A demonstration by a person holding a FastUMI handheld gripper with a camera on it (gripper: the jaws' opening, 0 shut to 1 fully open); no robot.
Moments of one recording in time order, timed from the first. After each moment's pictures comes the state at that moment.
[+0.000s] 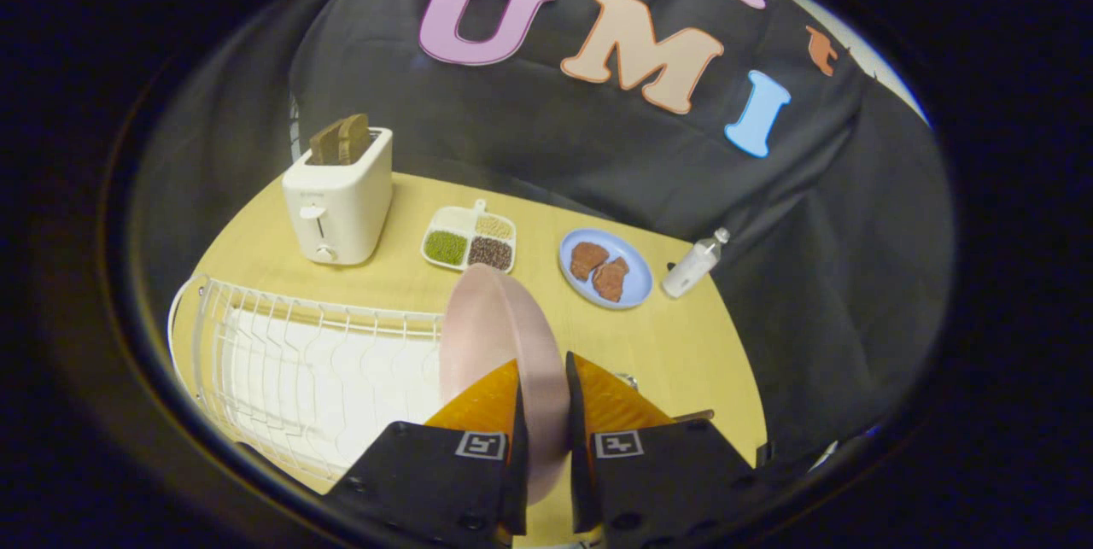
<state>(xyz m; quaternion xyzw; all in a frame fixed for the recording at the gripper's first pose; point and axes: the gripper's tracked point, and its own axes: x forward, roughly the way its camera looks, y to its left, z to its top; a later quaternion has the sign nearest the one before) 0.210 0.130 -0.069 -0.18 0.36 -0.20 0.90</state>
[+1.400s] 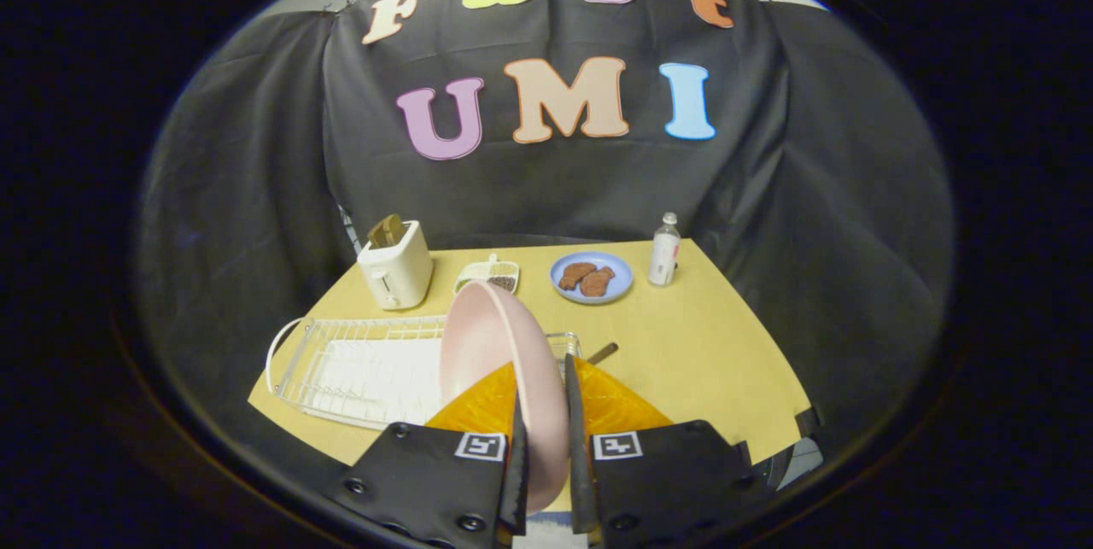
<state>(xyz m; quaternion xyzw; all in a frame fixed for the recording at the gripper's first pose) 0.021 0.036 0.001 0.00 0.26 -0.11 0.96</state>
